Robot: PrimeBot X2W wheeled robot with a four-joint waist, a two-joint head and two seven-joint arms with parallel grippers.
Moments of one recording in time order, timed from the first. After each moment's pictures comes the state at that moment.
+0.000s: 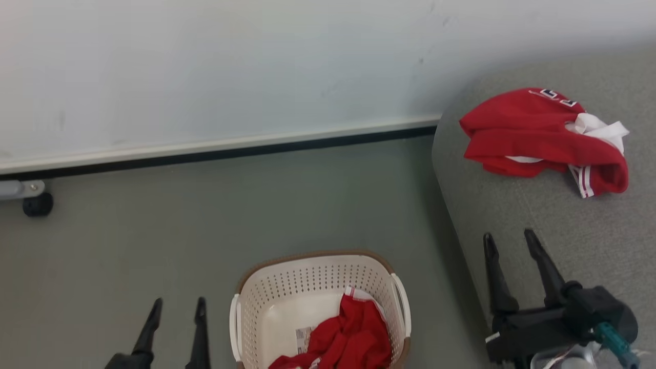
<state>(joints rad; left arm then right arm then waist) 0.12 0.16 -0.17 0.02 -0.30 0.11 -0.18 -0.09 -0.19 0.30 0.06 0.31 -0.12 -0.24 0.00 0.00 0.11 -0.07</state>
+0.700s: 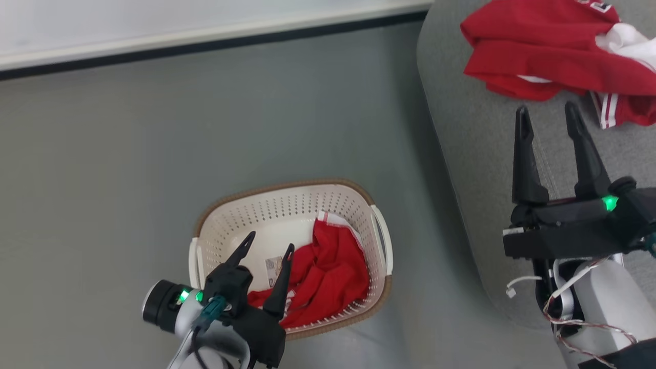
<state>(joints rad) -0.22 0.11 -0.39 0.21 -0.19 0.02 -0.03 -0.38 -0.20 0.24 -0.03 0.31 -0.12 -0.21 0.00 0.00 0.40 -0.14</state>
